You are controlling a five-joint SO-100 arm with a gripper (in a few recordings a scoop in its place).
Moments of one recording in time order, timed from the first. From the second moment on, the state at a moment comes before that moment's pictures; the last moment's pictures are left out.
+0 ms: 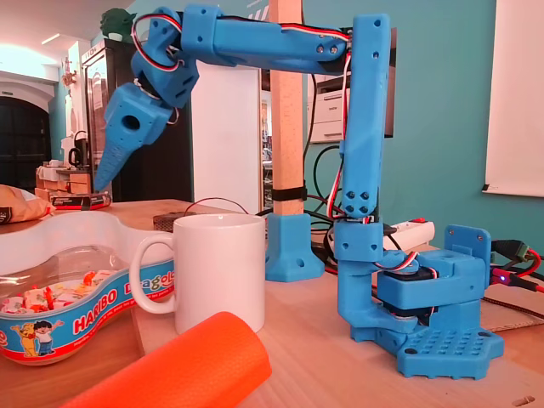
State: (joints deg) arm 43.3 91.8 79.1 63.7 59.5
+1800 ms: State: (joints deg) arm 37.1 65.6 73.8 55.7 79.0
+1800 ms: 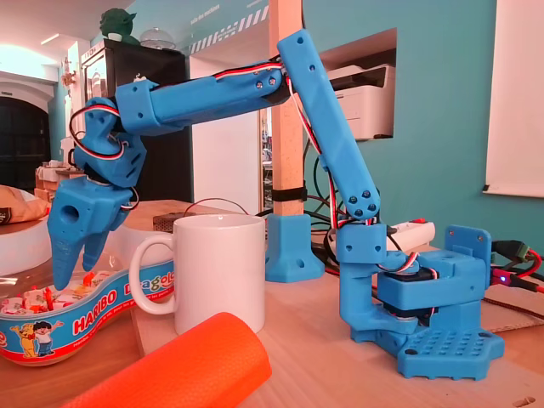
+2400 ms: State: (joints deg) arm 36.3 62.7 73.8 55.7 78.8
